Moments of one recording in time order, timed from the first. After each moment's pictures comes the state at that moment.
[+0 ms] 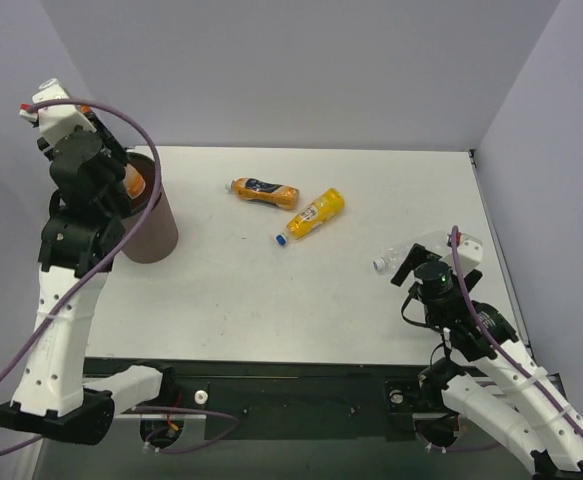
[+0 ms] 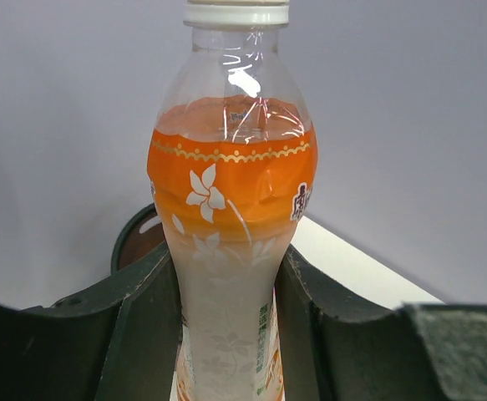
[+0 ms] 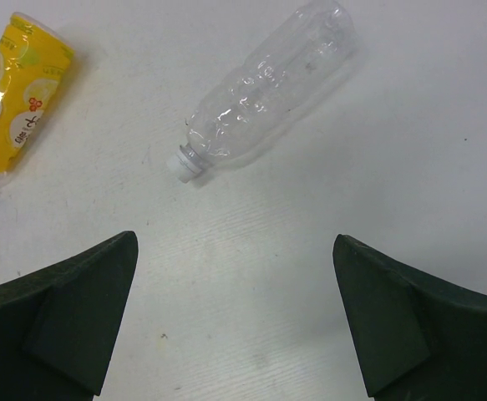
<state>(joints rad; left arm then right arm) -0.28 1.13 1.65 -0.52 -0.76 -0.24 0.58 0.65 0.68 -0.73 0.70 0.70</state>
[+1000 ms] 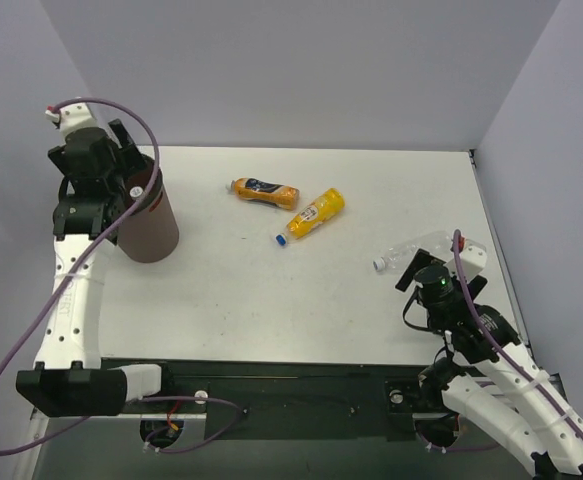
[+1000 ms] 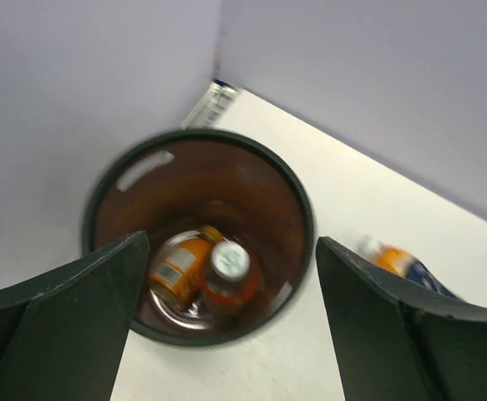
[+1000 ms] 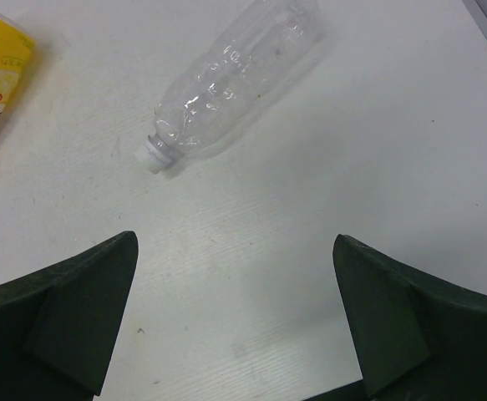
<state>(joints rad) 0.04 1.30 1.53 -0.52 -0.44 -0.29 0.58 0.61 0.68 -0.83 0.73 0.73</state>
